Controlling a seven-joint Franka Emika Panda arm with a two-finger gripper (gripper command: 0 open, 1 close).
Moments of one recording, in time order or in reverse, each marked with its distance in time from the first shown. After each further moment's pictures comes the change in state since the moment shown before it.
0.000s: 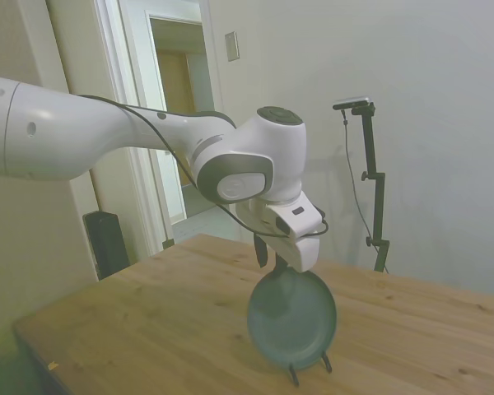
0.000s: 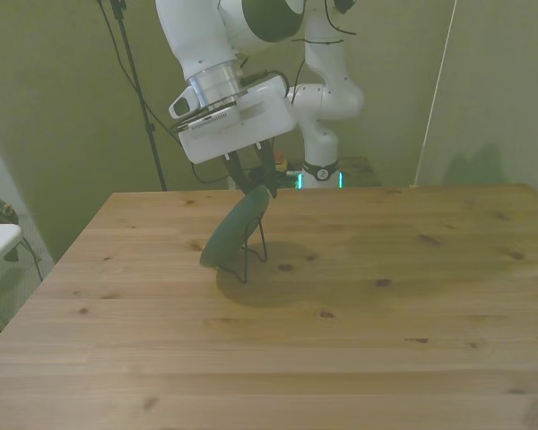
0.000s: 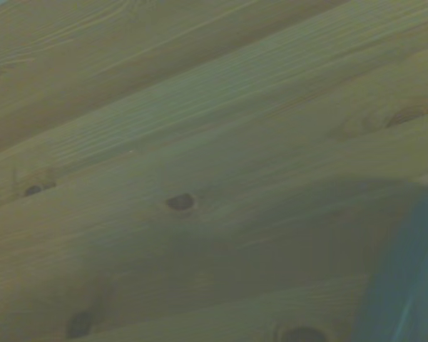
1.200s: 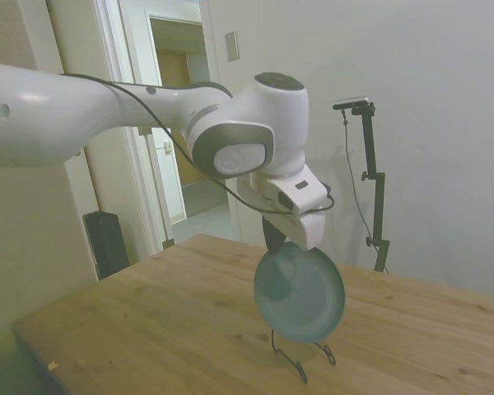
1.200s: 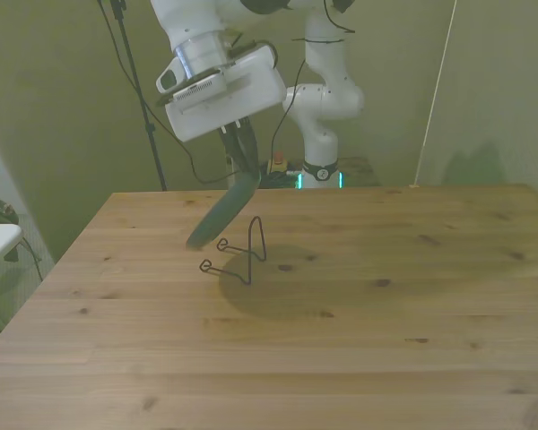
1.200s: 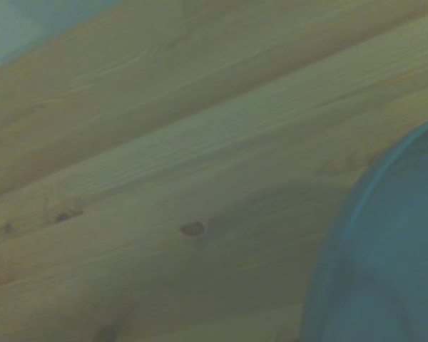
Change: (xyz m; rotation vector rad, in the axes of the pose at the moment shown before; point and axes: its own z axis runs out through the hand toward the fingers) arm 0.001 -0.005 -0.062 0.057 0.029 -0.006
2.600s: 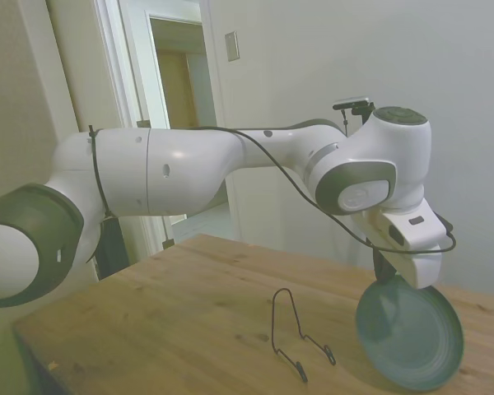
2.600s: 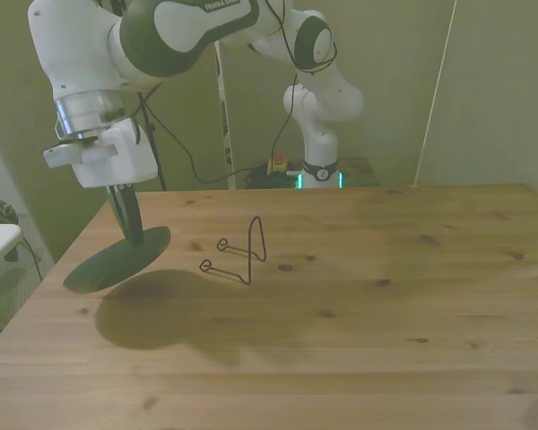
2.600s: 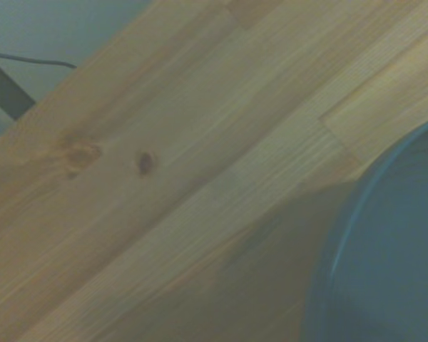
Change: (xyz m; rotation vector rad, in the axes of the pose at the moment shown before) arm 0.193 0.030 0.049 -0.034 0.181 0.366
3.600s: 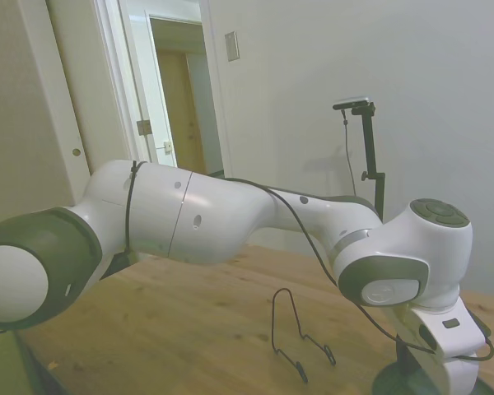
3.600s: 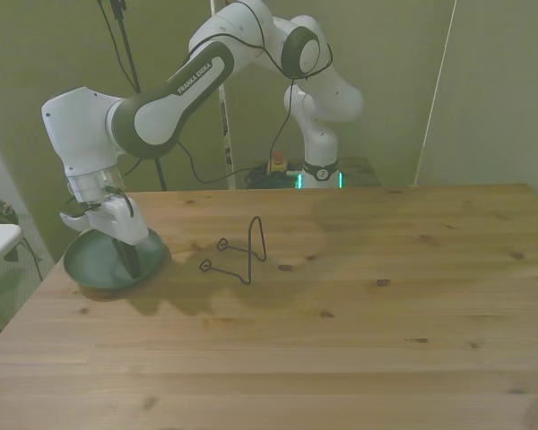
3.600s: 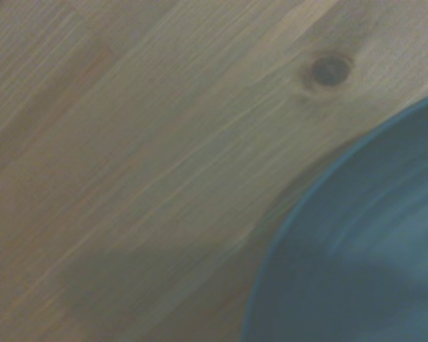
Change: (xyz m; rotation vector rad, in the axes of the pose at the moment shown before) arm 0.060 0.086 0.086 -0.121 0.002 0.048
